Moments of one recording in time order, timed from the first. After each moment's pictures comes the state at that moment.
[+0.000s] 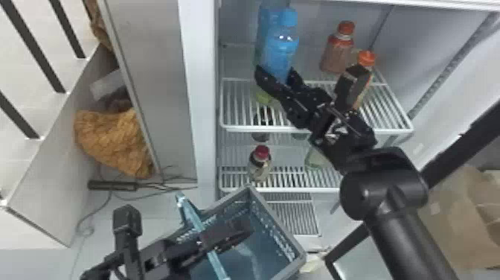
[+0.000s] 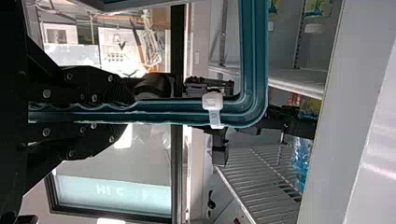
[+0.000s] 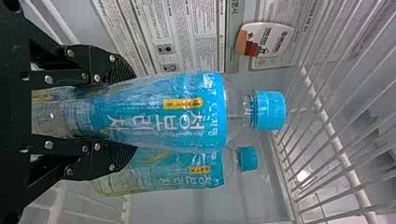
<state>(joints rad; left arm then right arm) 0.37 0.09 0.09 -1.76 1.30 1.24 -0.69 -0.13 -0.20 0.19 -1.54 -0.33 0.03 0.41</state>
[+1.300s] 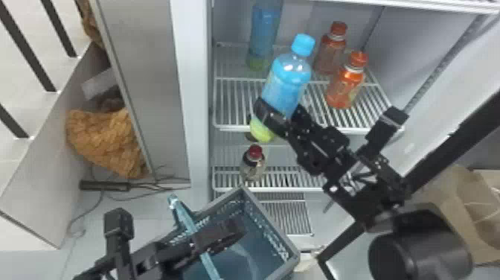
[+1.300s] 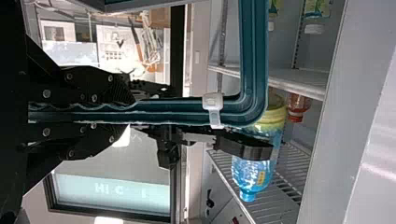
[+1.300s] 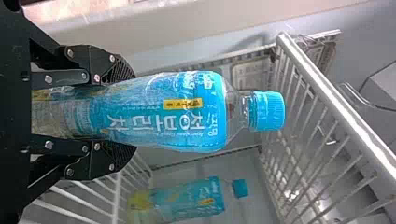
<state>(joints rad) 0.38 0.09 0.09 -1.76 1.31 1.23 -0.69 0.26 -0.23 0.08 -1.98 -0.43 0.16 0.51</state>
